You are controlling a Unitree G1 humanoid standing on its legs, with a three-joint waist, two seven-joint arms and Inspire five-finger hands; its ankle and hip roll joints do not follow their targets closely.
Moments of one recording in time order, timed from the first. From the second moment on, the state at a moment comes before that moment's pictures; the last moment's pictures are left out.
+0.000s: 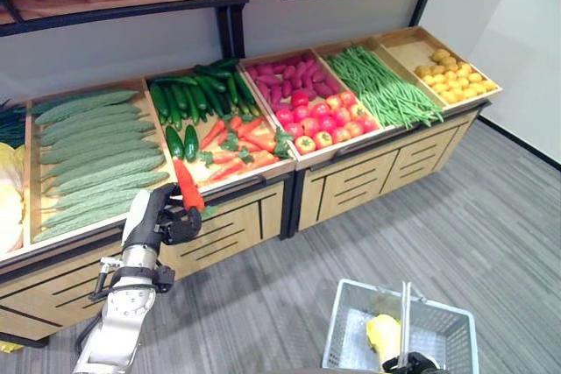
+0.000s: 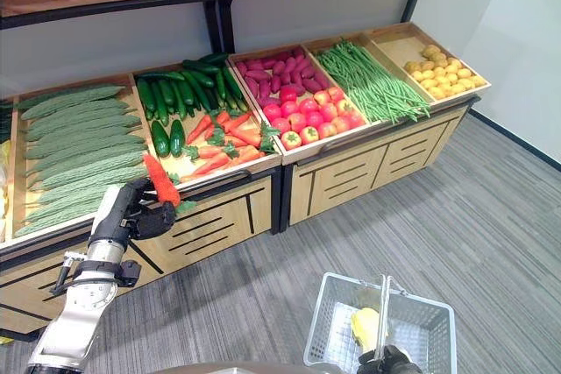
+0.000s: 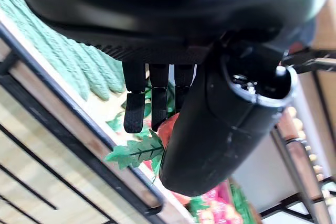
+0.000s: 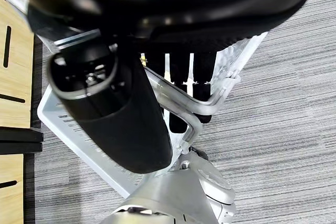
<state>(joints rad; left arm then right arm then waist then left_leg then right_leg) 0.19 0.47 0.04 -0.15 0.11 0.07 0.15 0.05 -0.32 0.20 1.17 0.00 0.06 -0.01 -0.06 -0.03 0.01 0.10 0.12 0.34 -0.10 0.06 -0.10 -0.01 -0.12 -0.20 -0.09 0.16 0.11</state>
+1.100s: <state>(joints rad) 0.05 0.53 -0.01 -0.18 0.00 0.05 0.15 0.06 -0.28 0.07 1.10 0.08 0.02 -0.09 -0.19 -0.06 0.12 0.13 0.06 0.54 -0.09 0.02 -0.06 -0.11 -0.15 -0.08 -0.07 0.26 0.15</state>
